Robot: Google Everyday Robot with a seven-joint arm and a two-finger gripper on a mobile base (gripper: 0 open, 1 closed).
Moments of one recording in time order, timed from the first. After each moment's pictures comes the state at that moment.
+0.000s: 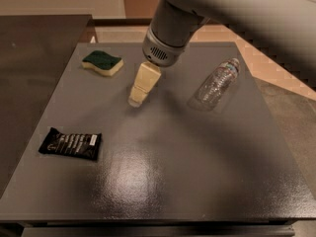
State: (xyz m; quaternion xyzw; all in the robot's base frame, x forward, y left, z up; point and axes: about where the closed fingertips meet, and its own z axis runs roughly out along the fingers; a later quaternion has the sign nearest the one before) arm 0.567 0.012 0.901 -0.56 0.80 0.05 0.22
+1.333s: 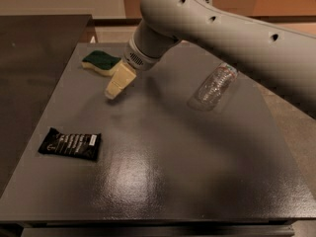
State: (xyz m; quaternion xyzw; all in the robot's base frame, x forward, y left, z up) arm 0.623 0.076 0.872 -0.50 0.80 0.10 0.30
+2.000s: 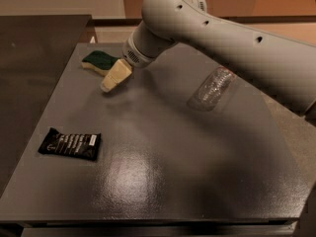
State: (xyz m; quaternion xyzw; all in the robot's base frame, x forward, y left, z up) arm 0.658 0.087 0.863 -0.47 0.81 0.13 0.33
